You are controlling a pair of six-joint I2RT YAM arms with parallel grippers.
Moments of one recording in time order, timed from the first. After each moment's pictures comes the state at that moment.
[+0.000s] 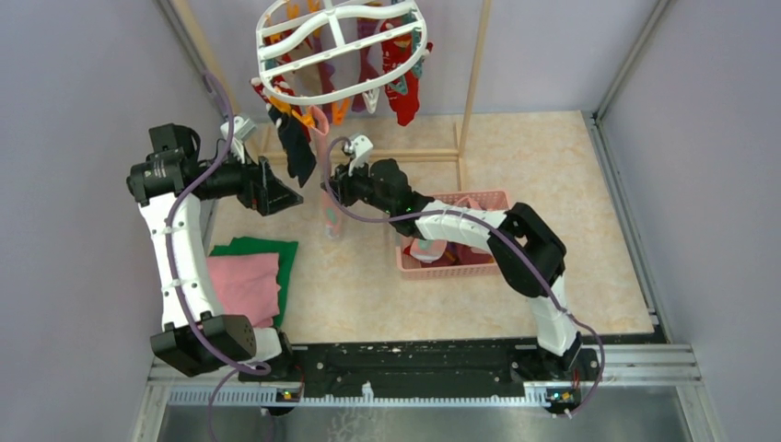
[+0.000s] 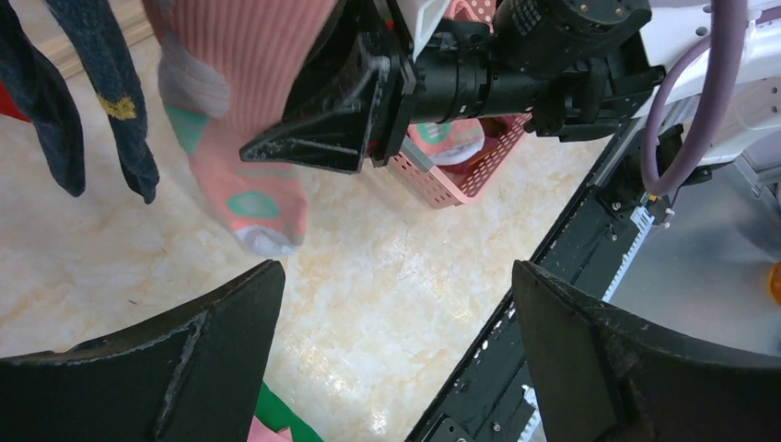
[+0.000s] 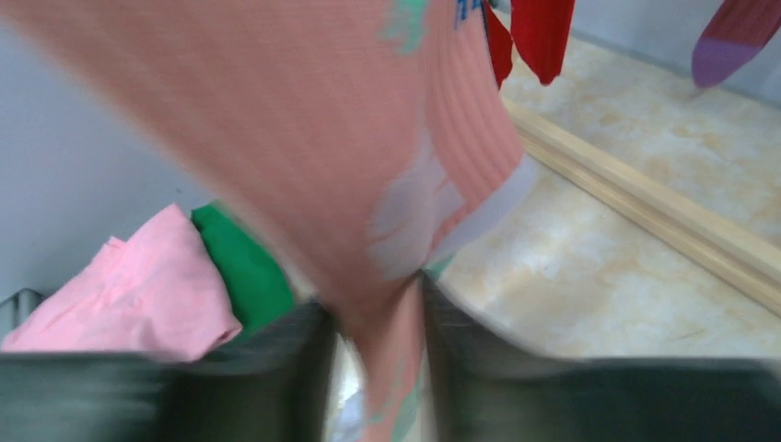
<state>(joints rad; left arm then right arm) 0.33 1.33 1.66 -1.38 1.09 0.59 0.91 2.06 1.49 0.51 -0.08 0.24</state>
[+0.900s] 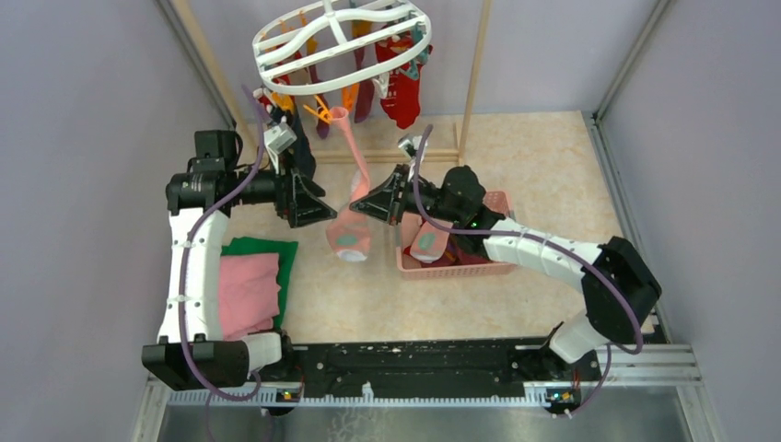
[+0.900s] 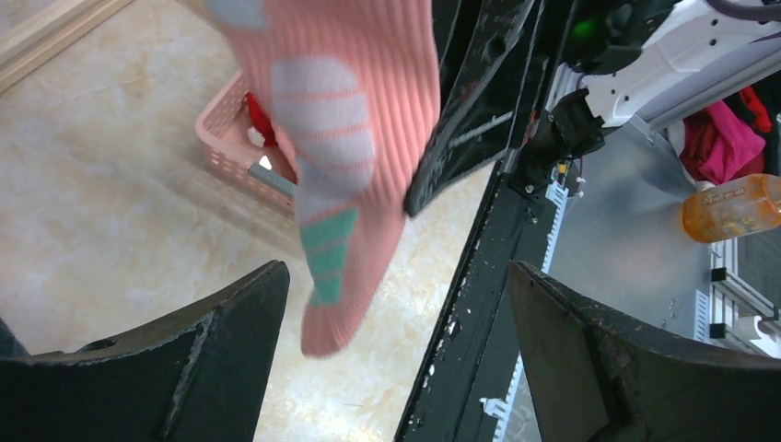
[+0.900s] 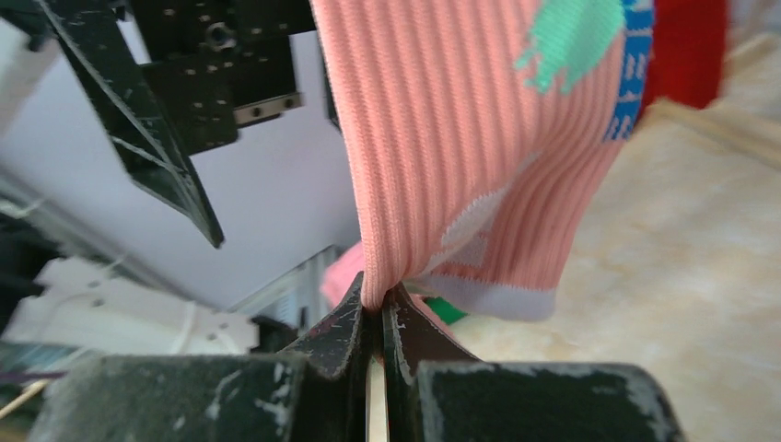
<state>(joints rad) 0.09 1.24 1.49 -1.16 1.19 0.43 0.84 1.51 1.02 0.65 -0.47 0.61</state>
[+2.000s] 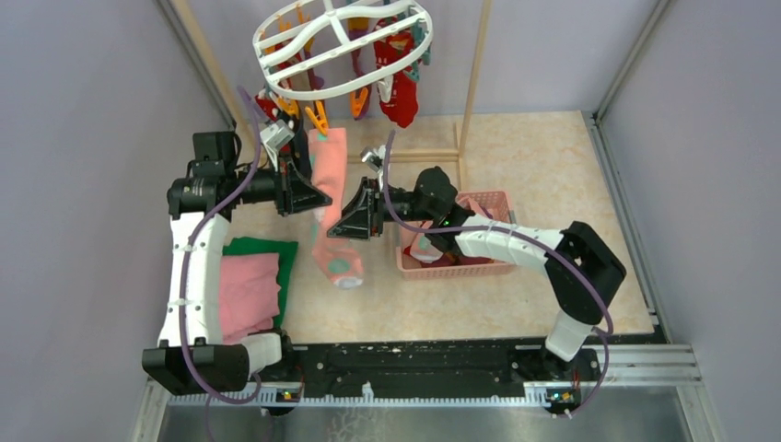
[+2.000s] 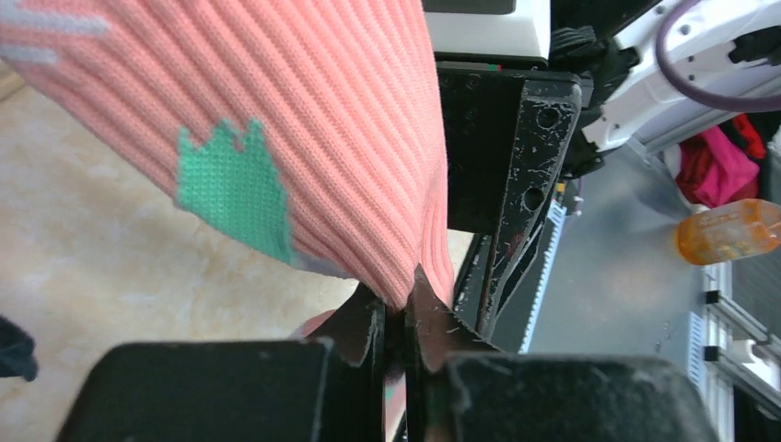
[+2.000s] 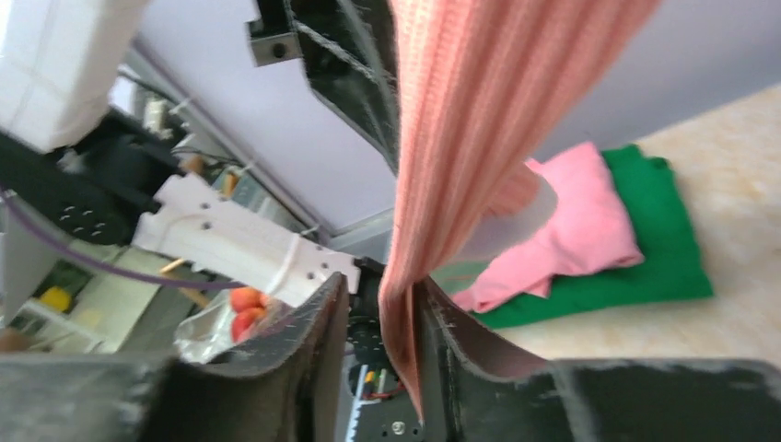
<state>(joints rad) 0.07 1.21 1.45 -1.05 1.21 0.31 0.91 1.73 1.17 0.84 -0.80 0.79</state>
